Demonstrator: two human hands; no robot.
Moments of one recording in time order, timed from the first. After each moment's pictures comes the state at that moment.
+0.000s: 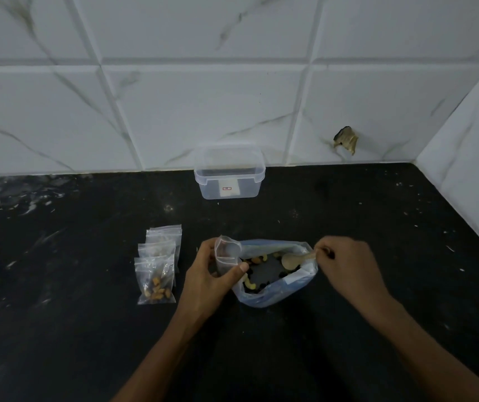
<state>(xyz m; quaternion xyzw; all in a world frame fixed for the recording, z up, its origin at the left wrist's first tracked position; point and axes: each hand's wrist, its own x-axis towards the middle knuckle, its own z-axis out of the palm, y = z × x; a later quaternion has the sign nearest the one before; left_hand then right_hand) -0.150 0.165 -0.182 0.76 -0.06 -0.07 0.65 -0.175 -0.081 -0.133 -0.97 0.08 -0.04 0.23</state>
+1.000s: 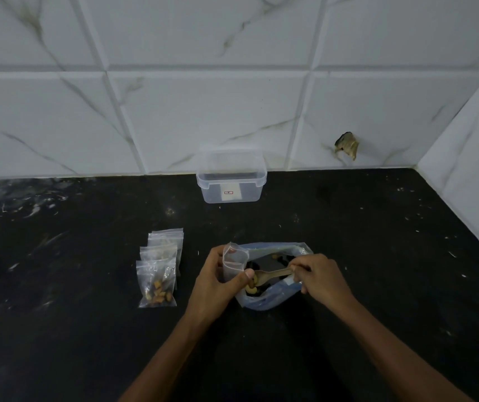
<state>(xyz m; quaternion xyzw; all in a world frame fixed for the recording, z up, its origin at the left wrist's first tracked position) -0.148 0.160 -0.192 0.74 -0.06 -0.13 0.66 -0.159 -0.063 -0.176 -0.92 0.11 0.10 0.37</state>
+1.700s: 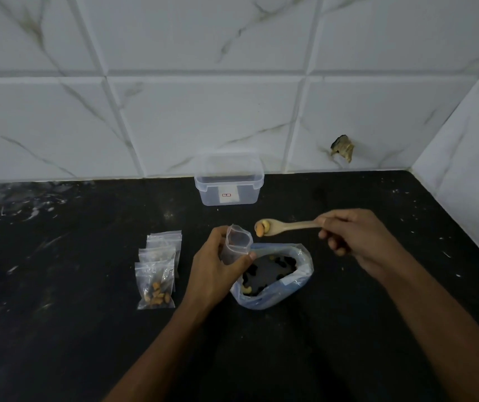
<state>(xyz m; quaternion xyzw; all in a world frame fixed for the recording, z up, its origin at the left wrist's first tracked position) -0.134 0.151 -0.160 0.81 -0.10 -0.03 0.58 -0.151 -0.091 -0.072 -0.79 0.20 0.05 0.58</state>
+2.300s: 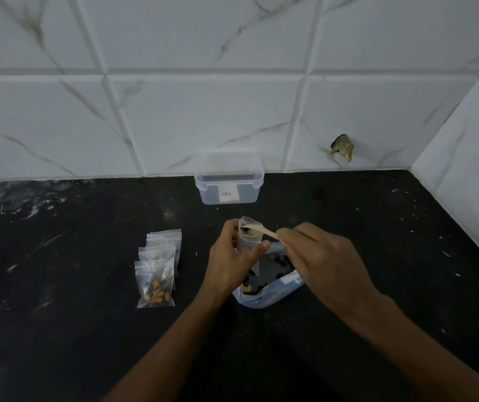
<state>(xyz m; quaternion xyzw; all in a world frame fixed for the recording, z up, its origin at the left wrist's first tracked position) -0.120 0.122 -0.166 0.78 -0.07 -0.05 0.61 -0.180 -0.044 -0.090 -0.94 -0.22 -0.23 0.11</state>
